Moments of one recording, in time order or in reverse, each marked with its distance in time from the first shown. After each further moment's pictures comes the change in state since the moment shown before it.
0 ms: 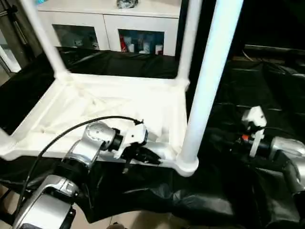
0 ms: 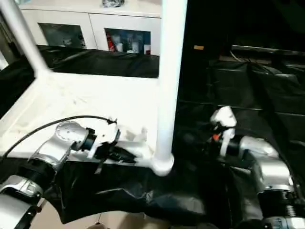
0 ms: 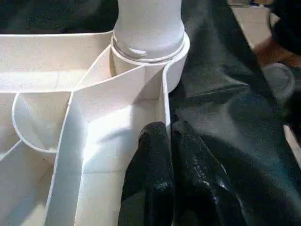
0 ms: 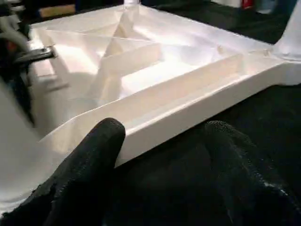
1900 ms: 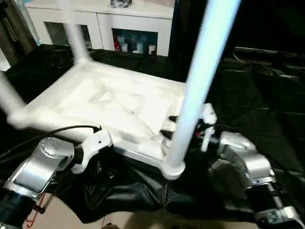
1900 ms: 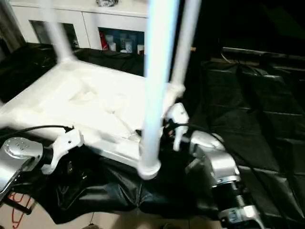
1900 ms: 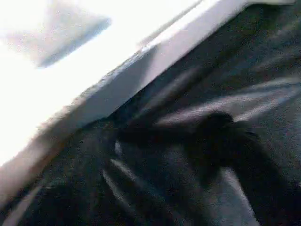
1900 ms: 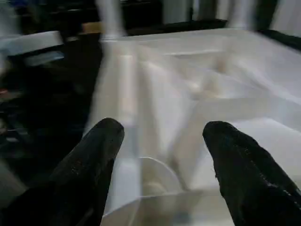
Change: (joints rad) left arm 0.333 0.375 0.075 -0.671 -0.006 0.731 0.428; right arm -0.078 0.284 0.221 -0.064 -0.067 -0.021 -0.085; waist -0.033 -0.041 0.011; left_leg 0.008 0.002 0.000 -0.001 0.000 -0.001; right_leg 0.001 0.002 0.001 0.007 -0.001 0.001
